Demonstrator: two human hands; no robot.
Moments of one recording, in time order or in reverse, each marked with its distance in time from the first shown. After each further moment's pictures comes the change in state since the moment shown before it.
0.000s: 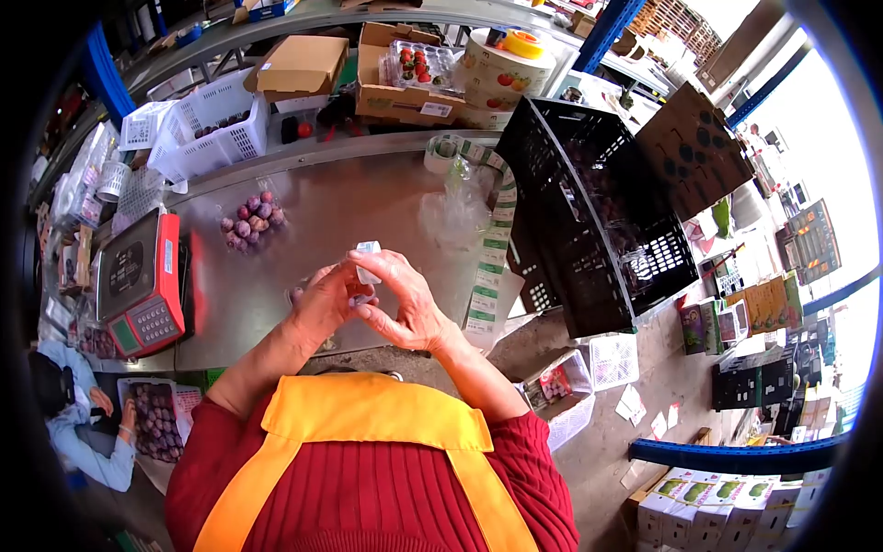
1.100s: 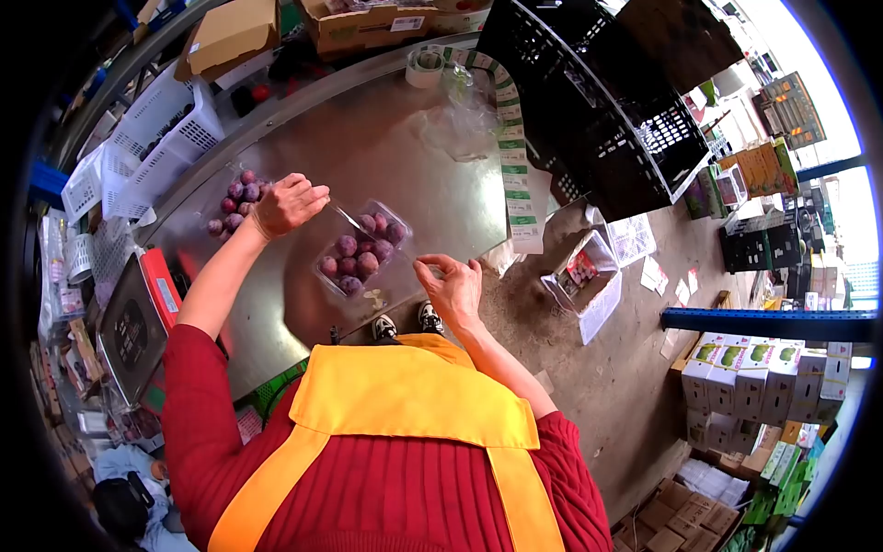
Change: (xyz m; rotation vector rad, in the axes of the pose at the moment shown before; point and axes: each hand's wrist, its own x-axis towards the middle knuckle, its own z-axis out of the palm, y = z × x) left_hand 0.113 0.114 -0.193 1.988 -0.833 1.605; right_hand -0.089 0.027 0.130 -0.577 0.369 1.204
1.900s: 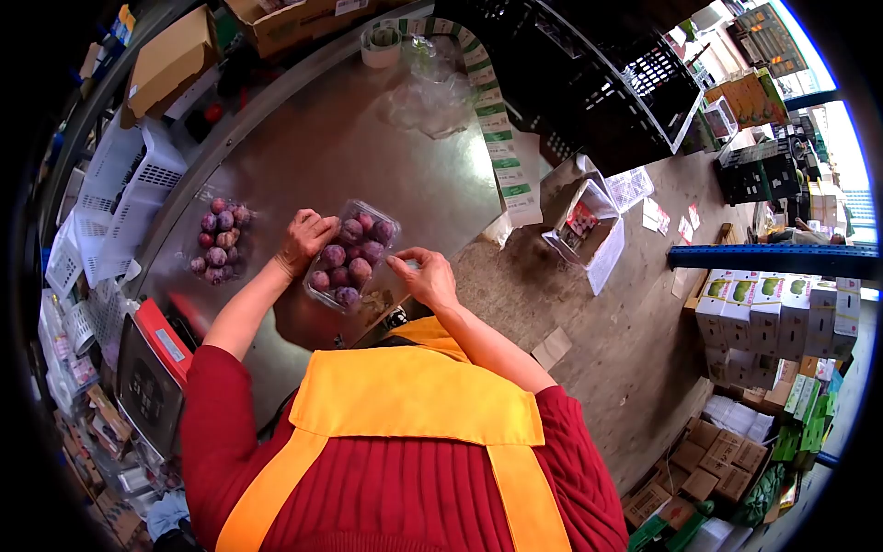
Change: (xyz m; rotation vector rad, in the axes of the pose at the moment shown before) left_hand -0.030 0.057 0.098 -0.232 -0.040 -0.235; right_hand 0.015 0.016 0.058 0.283 -0.134 0.392
